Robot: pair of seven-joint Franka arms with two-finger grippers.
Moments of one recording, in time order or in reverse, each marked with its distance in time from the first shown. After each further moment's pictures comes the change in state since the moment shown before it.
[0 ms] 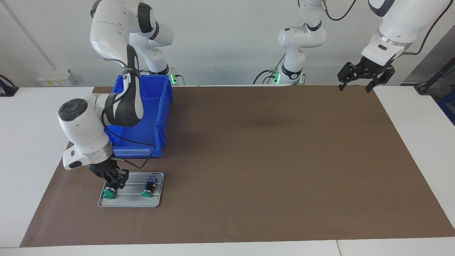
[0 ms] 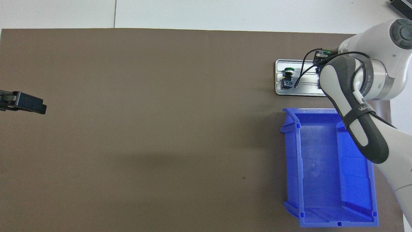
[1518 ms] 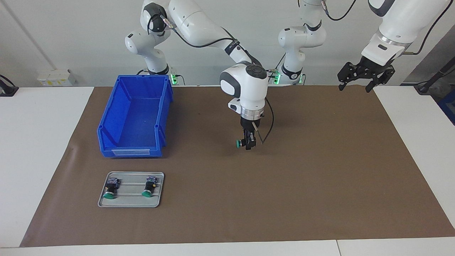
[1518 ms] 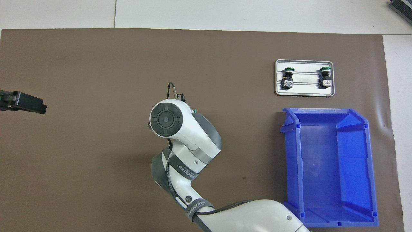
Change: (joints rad) left arm 0.000 0.000 0.000 0.000 0.000 0.000 0.000; right arm 0.723 0.081 0.010 -0.041 -0.186 -0.002 1.781
